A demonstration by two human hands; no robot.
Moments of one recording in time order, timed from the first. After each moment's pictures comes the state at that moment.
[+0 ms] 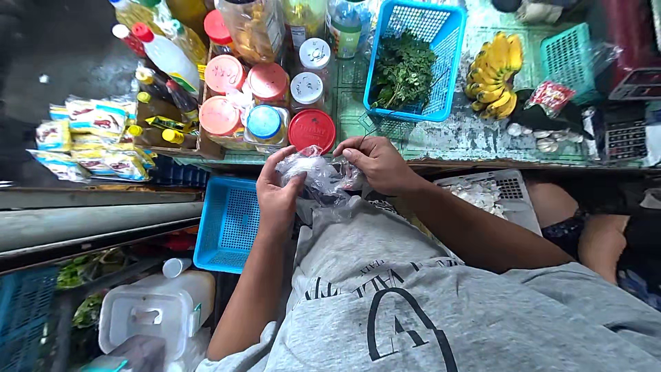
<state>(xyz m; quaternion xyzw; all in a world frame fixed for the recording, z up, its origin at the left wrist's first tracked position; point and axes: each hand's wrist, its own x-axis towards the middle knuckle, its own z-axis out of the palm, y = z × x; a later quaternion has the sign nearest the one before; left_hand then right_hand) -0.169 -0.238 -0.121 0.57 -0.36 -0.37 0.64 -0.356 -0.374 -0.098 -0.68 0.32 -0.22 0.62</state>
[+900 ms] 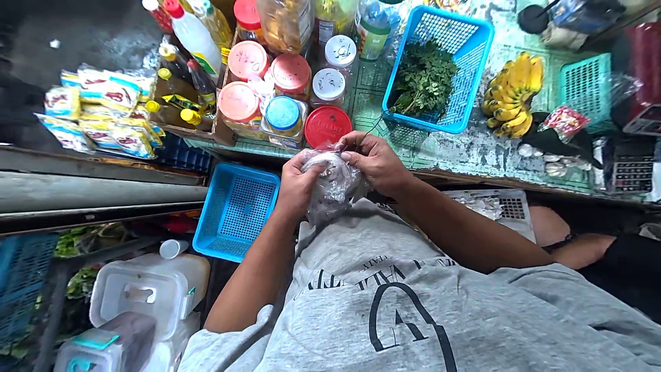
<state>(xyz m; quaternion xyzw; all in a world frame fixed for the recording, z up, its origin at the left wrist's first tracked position) -0.161 -0.244 -0.136 0.54 -0.30 -0.48 0.63 -0.321 -0.369 -0.107 -0.63 0.24 -0.22 0.71</state>
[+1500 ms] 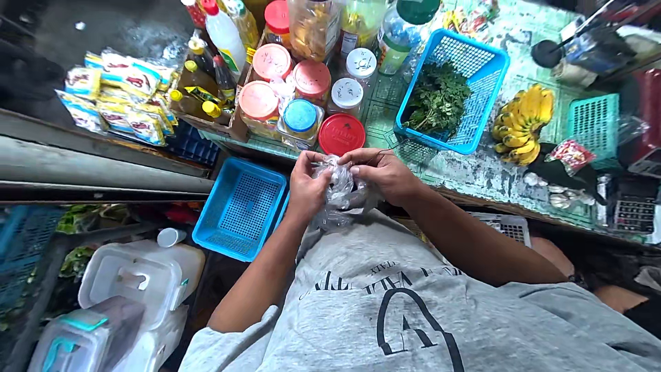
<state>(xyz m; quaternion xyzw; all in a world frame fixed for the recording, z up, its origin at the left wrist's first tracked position) -0.166 -0.235 -0.145 0.62 -0.32 -0.36 0.62 -0.314 -0.371 -0.101 -0.61 0.20 -0.13 0.76</state>
